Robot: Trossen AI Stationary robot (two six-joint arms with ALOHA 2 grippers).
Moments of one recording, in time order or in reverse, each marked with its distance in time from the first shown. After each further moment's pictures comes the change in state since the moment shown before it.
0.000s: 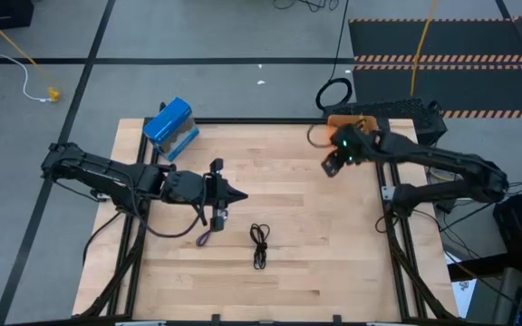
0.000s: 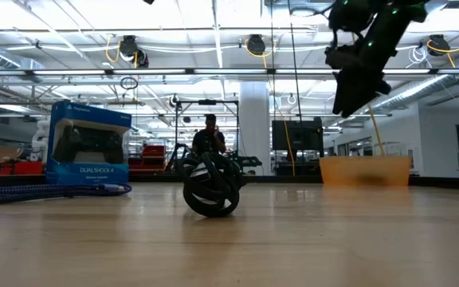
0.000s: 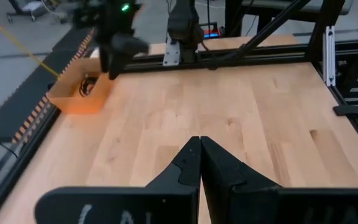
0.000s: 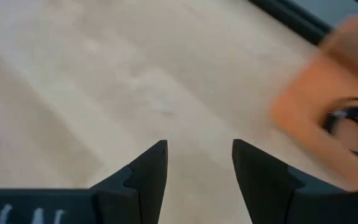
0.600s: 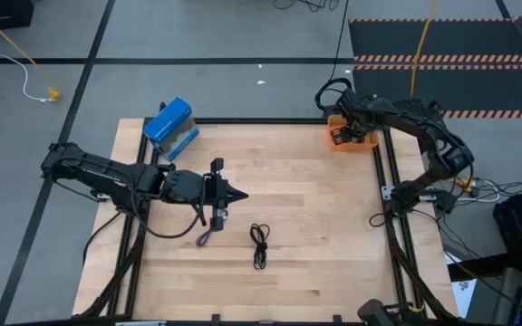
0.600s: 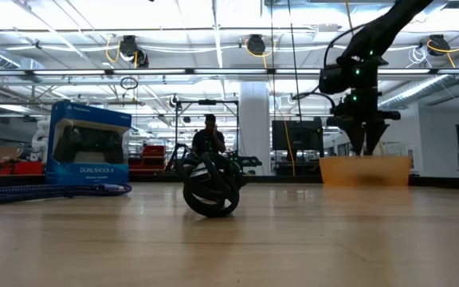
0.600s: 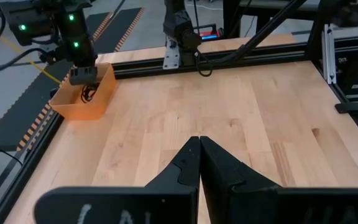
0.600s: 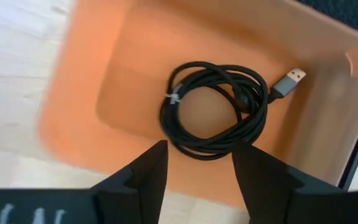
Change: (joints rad) left arm 0.000 -0.003 0.000 0.014 0.000 0.049; right arm -0.521 0.417 0.165 -0.125 0.048 -0.115
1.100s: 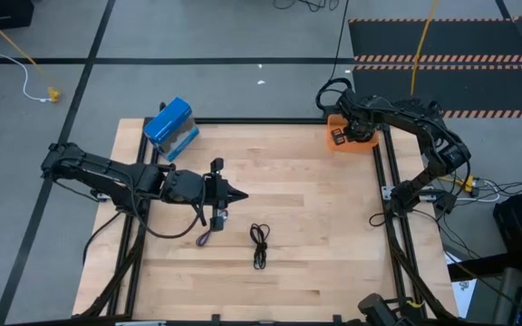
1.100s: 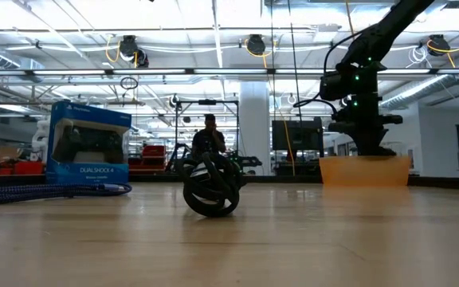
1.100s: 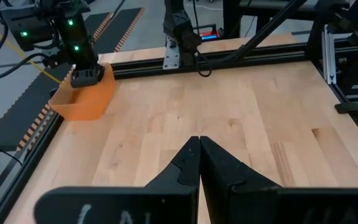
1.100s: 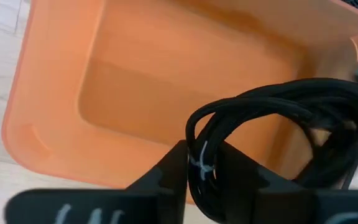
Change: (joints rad) left arm 0.000 0.000 0.000 0.000 0.000 -0.001; right arm -0.031 0.045 0.000 0.001 0.004 -0.001
